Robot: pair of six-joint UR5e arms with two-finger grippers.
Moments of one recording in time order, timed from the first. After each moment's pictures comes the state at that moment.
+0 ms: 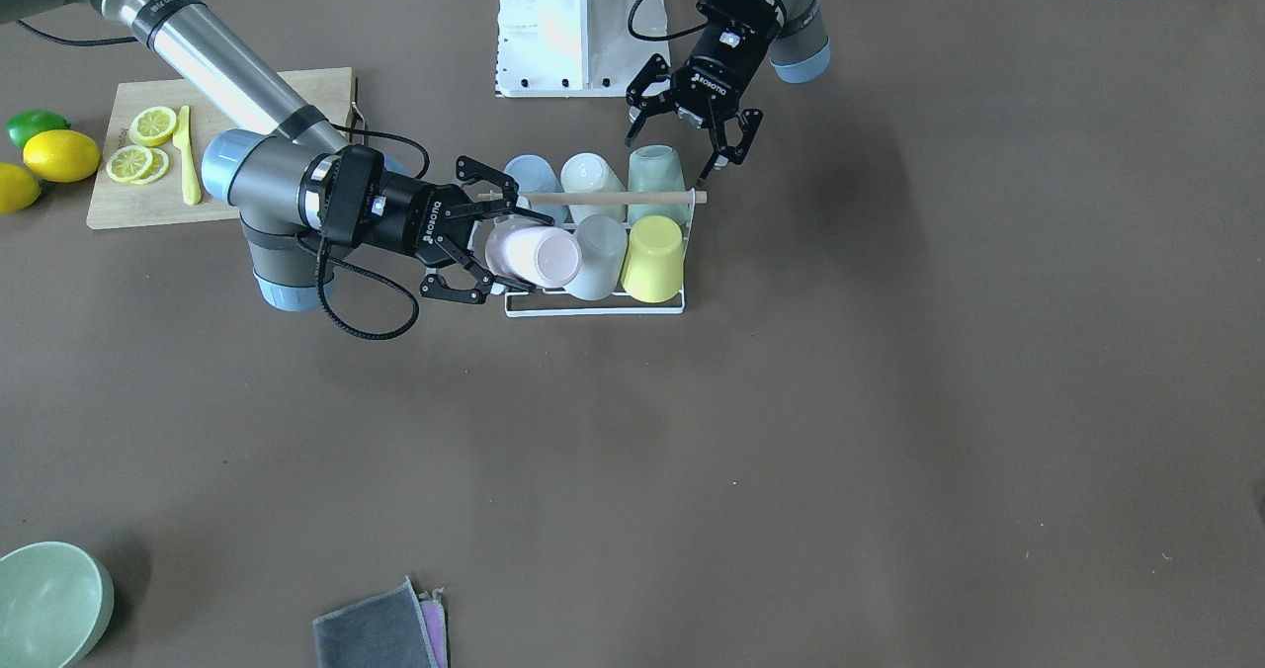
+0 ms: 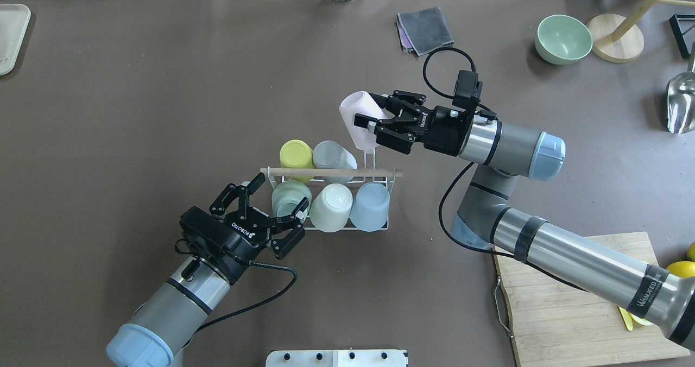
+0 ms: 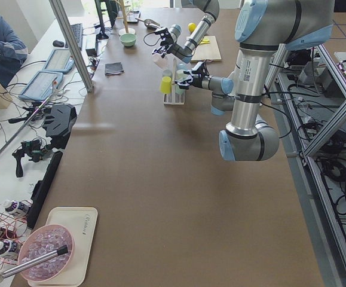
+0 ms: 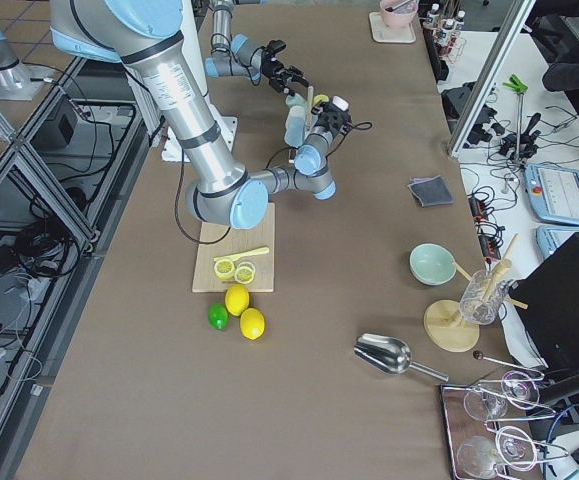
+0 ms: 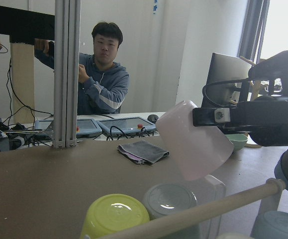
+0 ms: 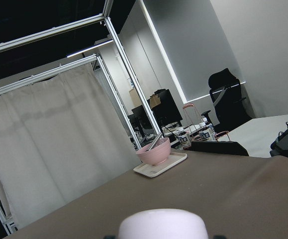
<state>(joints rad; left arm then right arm) -0.10 -1.92 -1.67 -3.04 -0.70 -0.51 0.60 -0.94 1.06 0.57 1.69 0.82</state>
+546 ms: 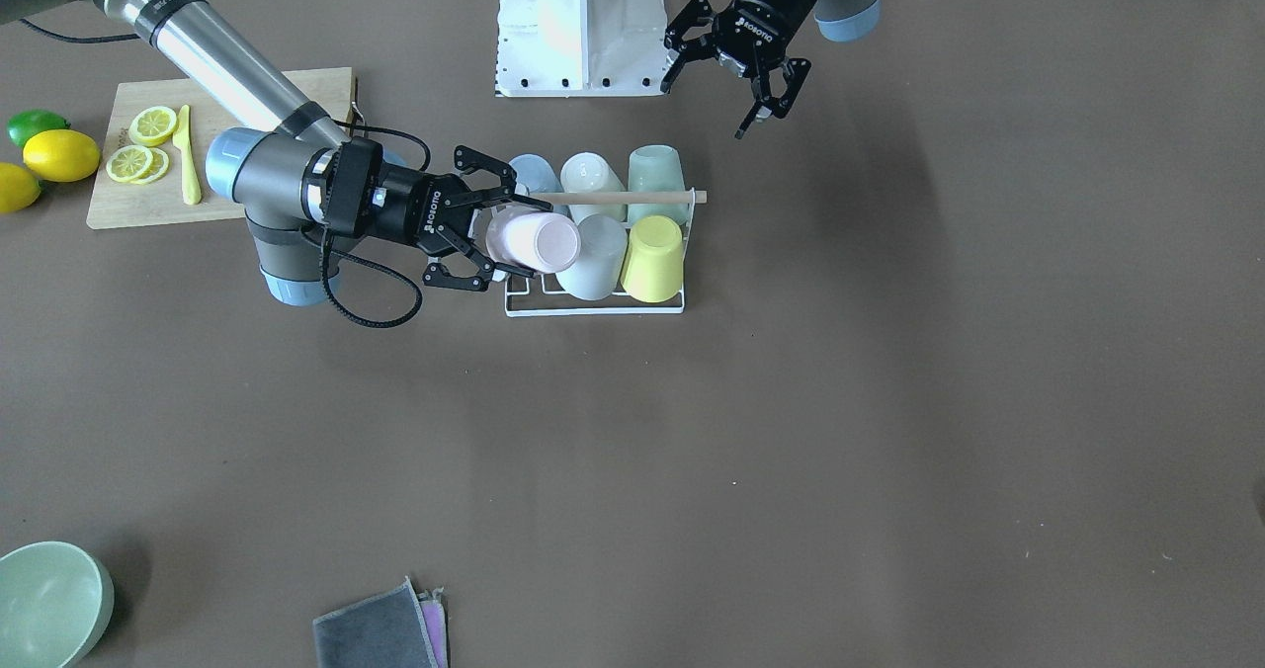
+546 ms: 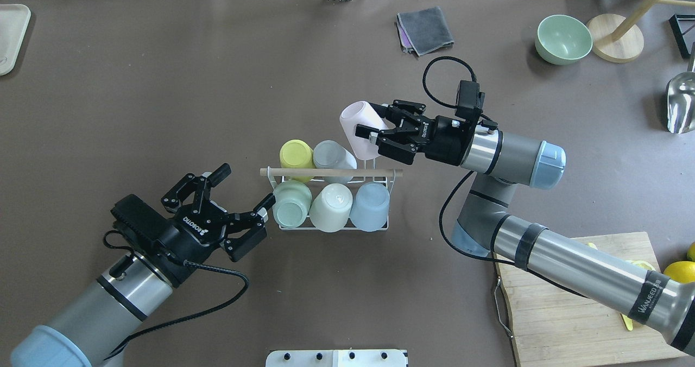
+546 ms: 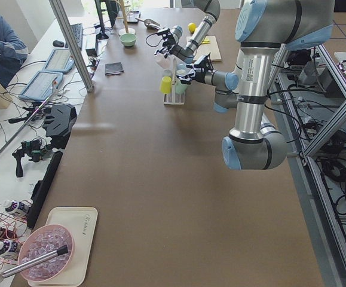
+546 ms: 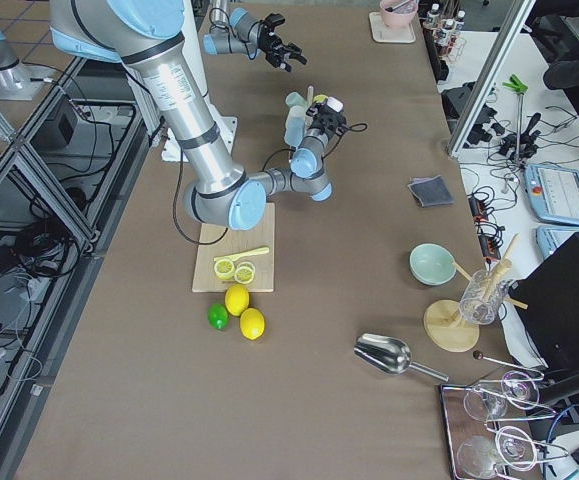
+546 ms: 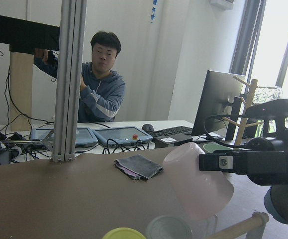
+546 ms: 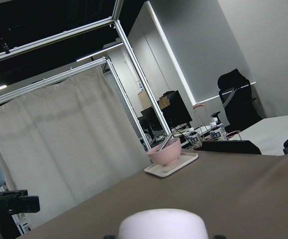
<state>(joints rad) -0.13 -1.74 -1.94 -2.94 -0.80 -0.51 0.58 -0.95 1.06 0.62 1.69 0.82</state>
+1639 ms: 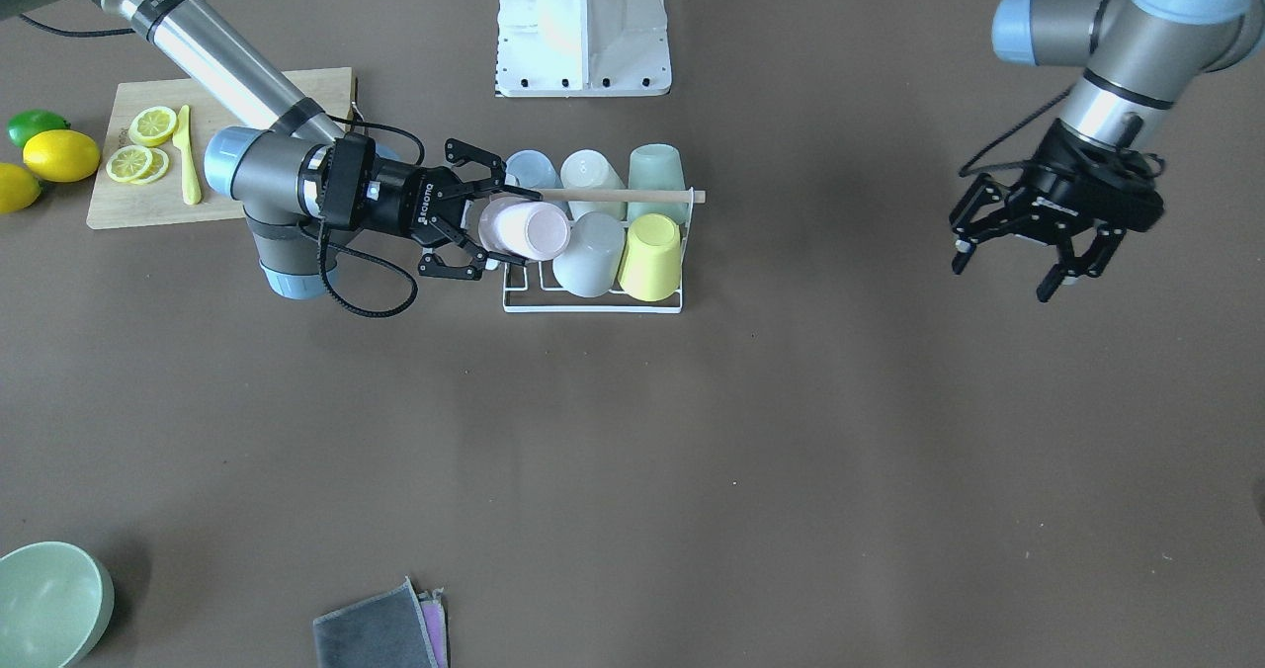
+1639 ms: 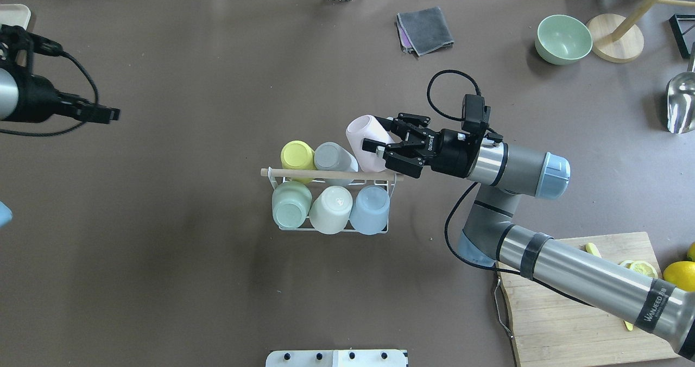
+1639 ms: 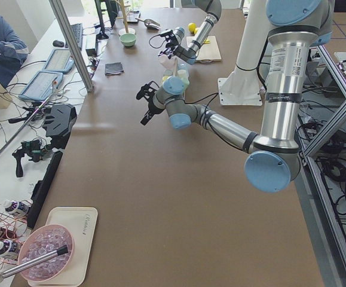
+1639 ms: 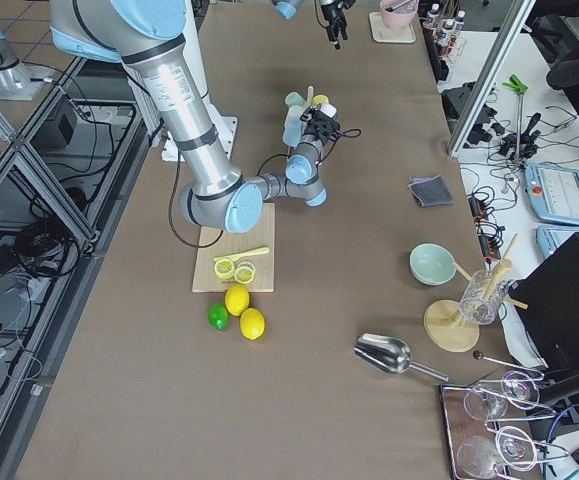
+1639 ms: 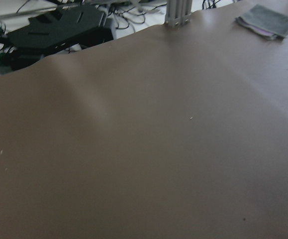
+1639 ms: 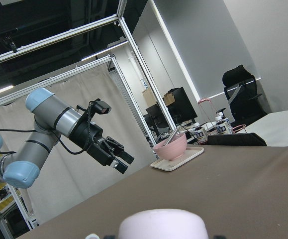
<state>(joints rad) -1.02 -1.63 -1.83 -2.16 -2.03 -0.67 0.56 -0.98 1.05 0.65 1.69 0.82</state>
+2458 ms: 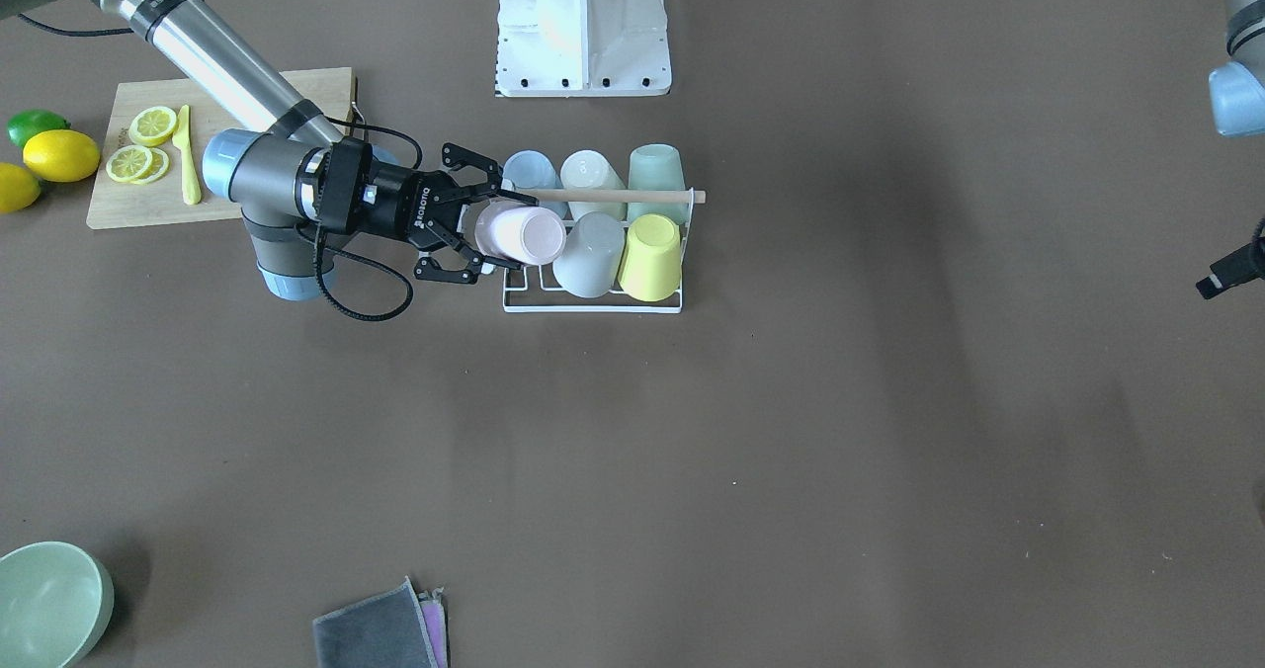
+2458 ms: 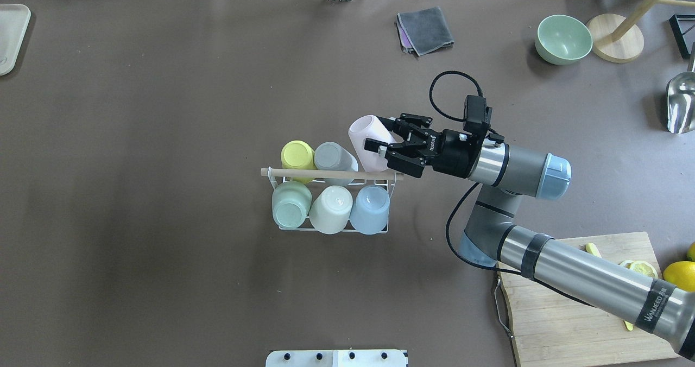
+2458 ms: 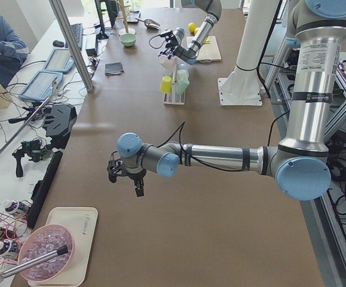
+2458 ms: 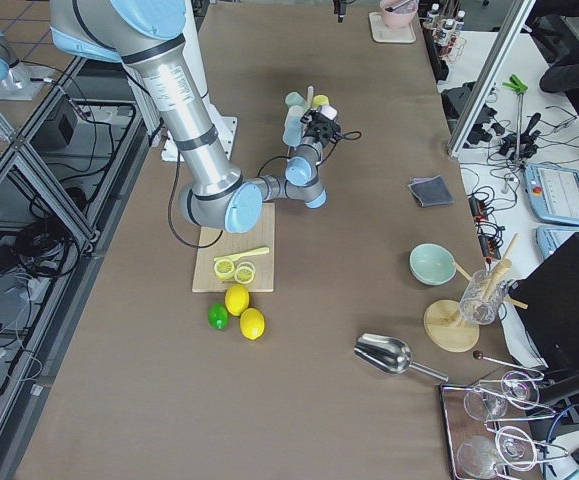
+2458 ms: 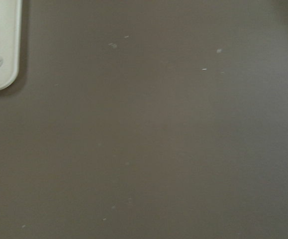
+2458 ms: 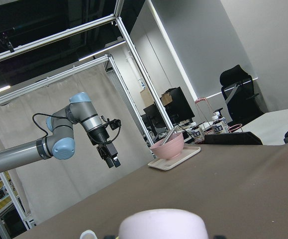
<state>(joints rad) -1.40 -1.63 -1.49 -1.80 -2.39 -0.48 0.56 -0.98 1.04 0.66 1.67 0.82</state>
